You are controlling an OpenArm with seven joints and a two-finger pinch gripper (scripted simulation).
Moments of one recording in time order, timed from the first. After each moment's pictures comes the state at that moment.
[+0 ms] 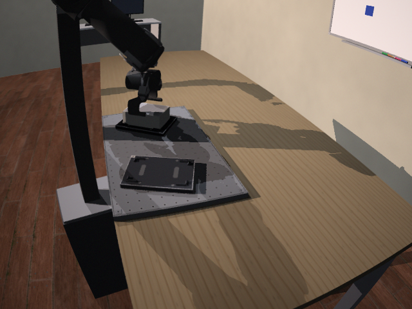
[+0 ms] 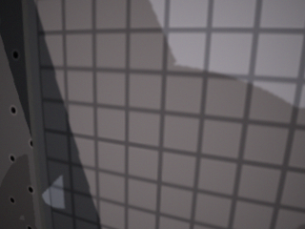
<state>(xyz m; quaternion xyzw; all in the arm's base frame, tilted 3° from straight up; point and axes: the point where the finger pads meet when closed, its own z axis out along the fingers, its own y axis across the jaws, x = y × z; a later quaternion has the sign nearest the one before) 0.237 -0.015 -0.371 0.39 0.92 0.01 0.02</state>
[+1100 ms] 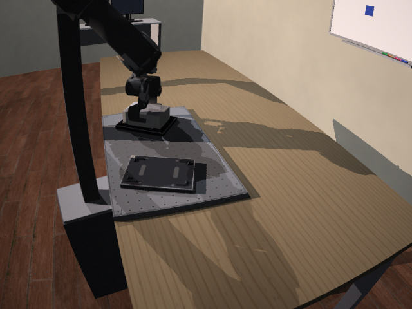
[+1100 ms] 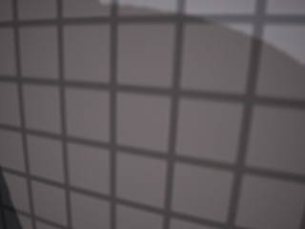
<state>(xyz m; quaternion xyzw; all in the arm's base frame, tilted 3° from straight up) 0.238 -0.012 -0.392 0.39 0.92 0.01 0.02</state>
